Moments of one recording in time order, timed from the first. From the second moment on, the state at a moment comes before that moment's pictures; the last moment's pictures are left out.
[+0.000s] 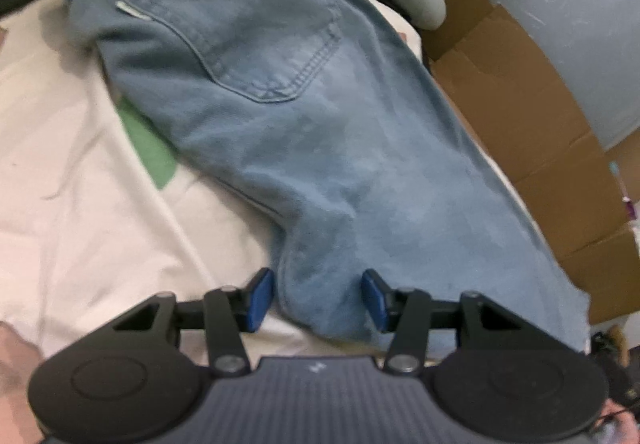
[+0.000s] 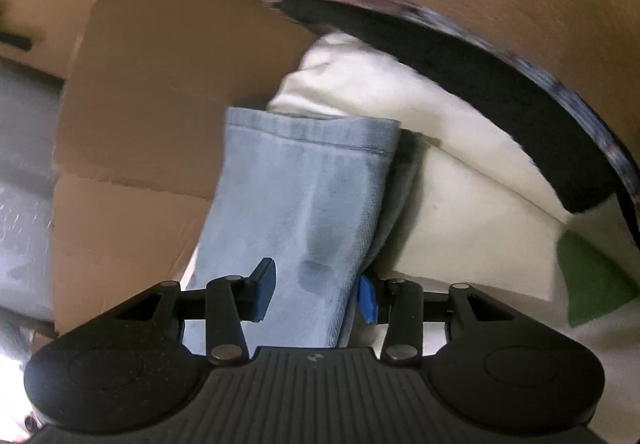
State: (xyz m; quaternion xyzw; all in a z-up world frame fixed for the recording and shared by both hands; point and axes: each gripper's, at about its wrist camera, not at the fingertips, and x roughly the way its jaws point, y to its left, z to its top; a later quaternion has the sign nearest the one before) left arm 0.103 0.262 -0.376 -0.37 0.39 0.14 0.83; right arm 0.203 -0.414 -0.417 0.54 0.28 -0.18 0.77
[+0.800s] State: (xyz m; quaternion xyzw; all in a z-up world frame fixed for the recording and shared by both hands) left arm 0.095 0.270 -0.397 -0.46 0.36 0.12 0.80; right arm 0.192 -0.434 -0.423 0.61 0.22 -0.16 0.75
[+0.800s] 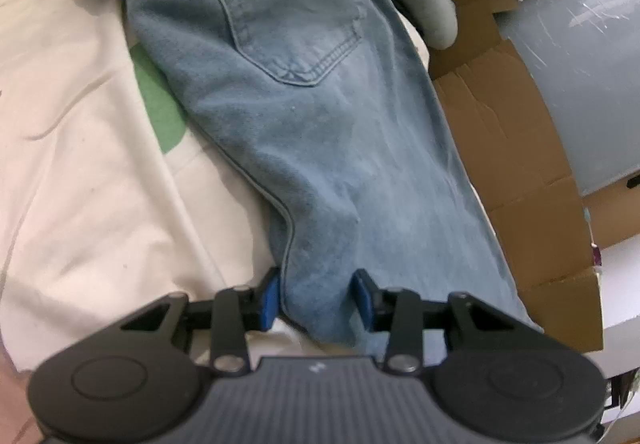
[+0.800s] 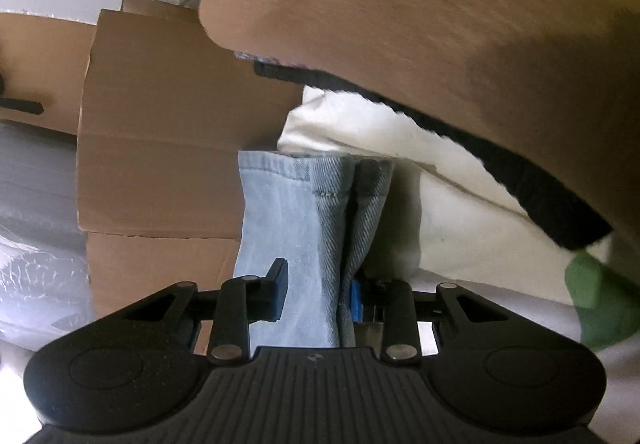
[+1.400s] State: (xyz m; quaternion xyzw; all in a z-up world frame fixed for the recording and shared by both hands) left arm 0.085 0.265 -0.398 -0.47 0.34 0.15 0.80; right arm 0.198 -0.445 -0.410 0.61 0.21 -0.16 0.75
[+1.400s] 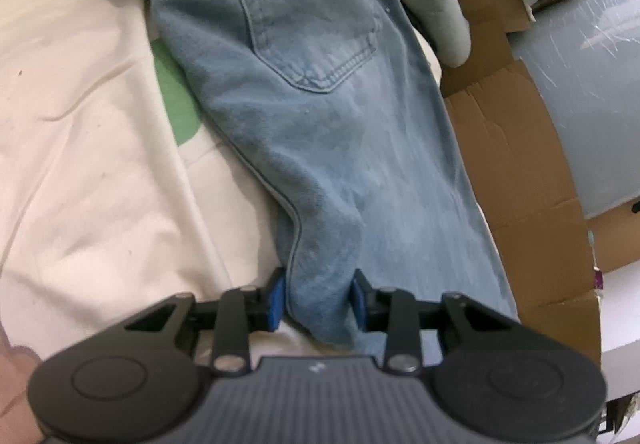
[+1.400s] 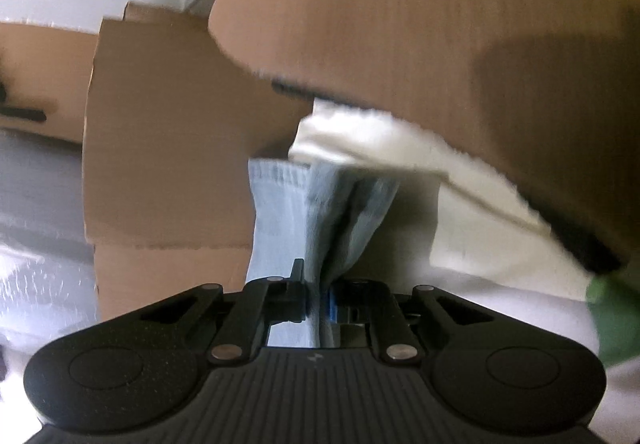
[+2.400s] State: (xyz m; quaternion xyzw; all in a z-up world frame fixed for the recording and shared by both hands) left arm 0.107 0.264 -0.380 -0.46 0.38 0.16 0.79; right arm 0.202 -0.441 -0.359 0.54 0.24 -0.18 0.78
